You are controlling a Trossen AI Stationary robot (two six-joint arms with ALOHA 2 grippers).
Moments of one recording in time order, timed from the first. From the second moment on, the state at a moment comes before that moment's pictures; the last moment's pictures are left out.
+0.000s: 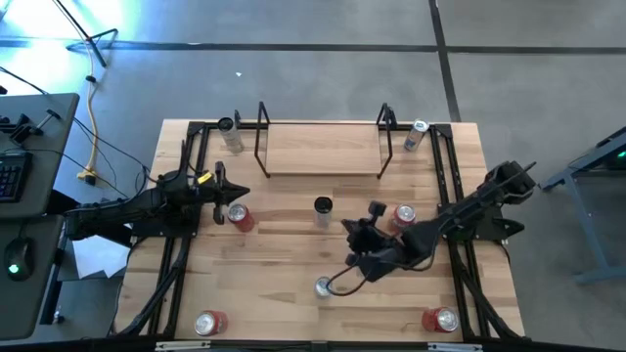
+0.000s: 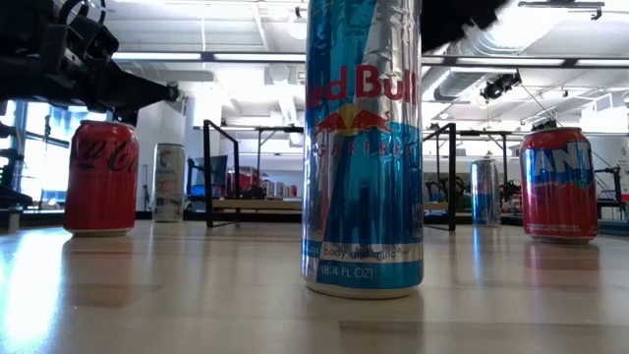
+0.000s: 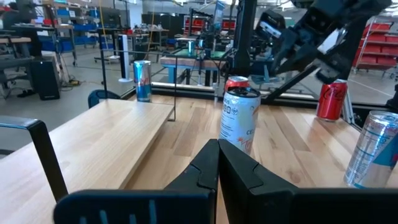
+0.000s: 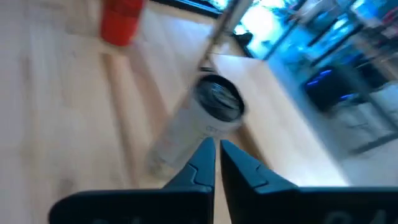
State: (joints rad) left arm 0.25 0.09 0.01 0.07 0.13 -0.05; right arm 0.52 1.59 1.12 -0.45 0.96 0.34
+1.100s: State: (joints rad) left arm 0.25 0.09 0.01 0.08 0.13 -0.10; right arm 0.44 1.59 0.80 0.41 0.97 0.26
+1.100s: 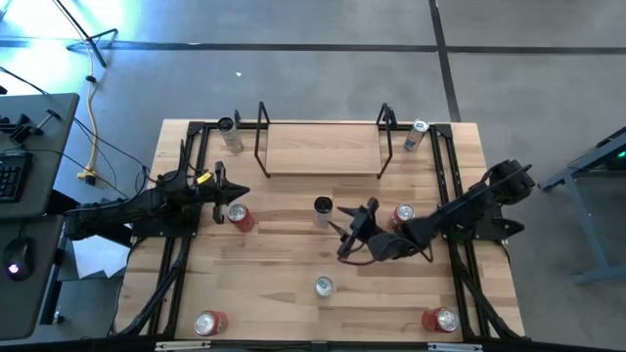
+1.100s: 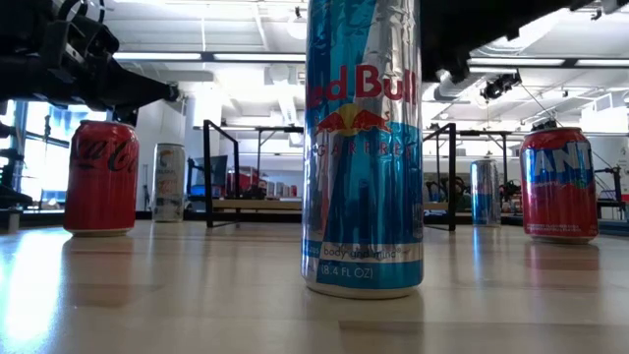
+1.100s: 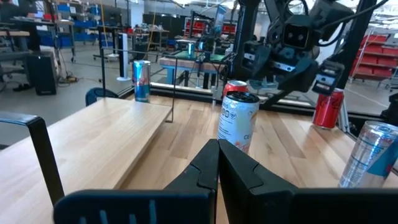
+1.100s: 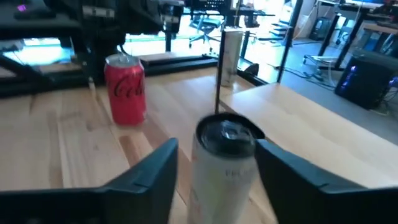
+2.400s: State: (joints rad) left arm 0.25 0.09 0.01 0.08 0.13 -0.09; right arm 0.34 1.65 0.87 0.43 0.88 0.19
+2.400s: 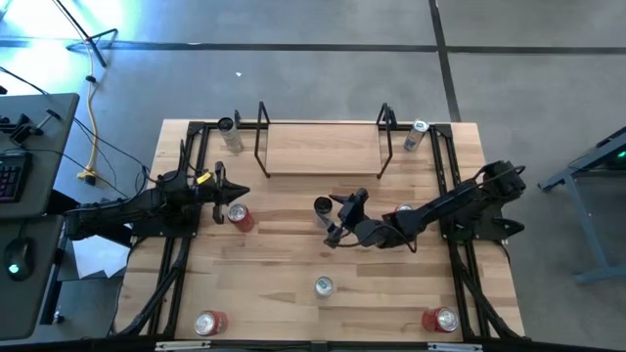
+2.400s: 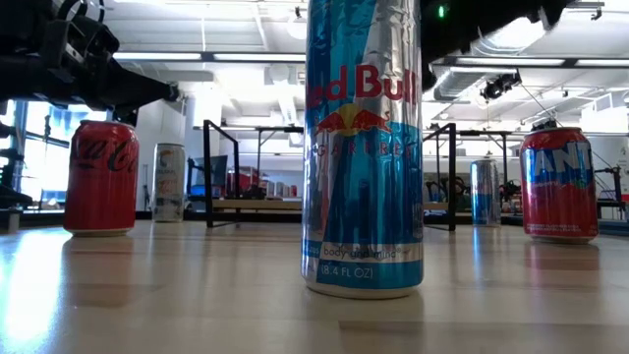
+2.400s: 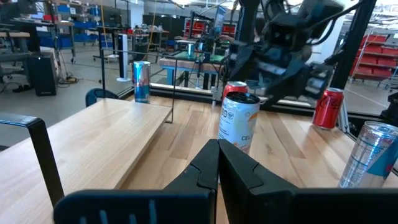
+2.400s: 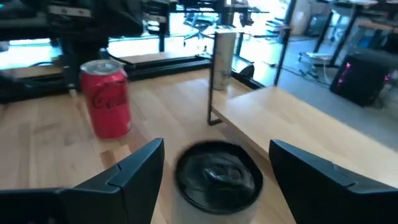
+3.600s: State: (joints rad) left arm 0.25 0.09 0.01 0.08 0.13 -0.11; right arm 0.41 1.57 0.90 -0.01 0.91 0.71
